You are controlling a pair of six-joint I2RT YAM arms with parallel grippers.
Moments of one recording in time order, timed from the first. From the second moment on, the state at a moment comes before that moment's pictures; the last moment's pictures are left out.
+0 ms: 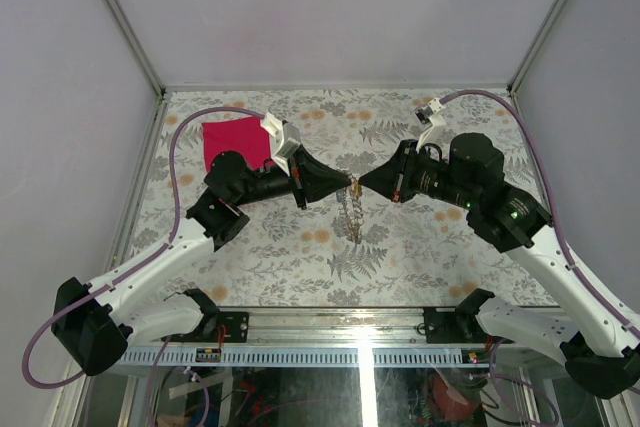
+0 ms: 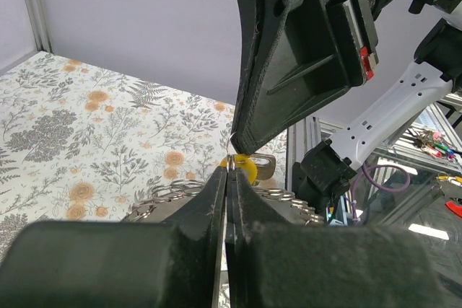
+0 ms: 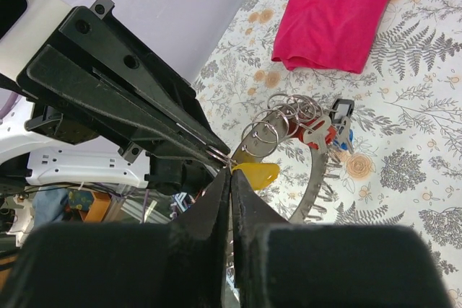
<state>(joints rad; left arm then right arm) -0.69 1.09 0.85 0.46 0.66 -0.36 0.68 0.96 1.18 -0.47 -0.31 0.64</state>
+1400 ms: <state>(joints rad) -0.69 1.10 0.85 0.45 0.67 -0.36 0.67 0.98 1.08 -0.41 -0.35 0.59</state>
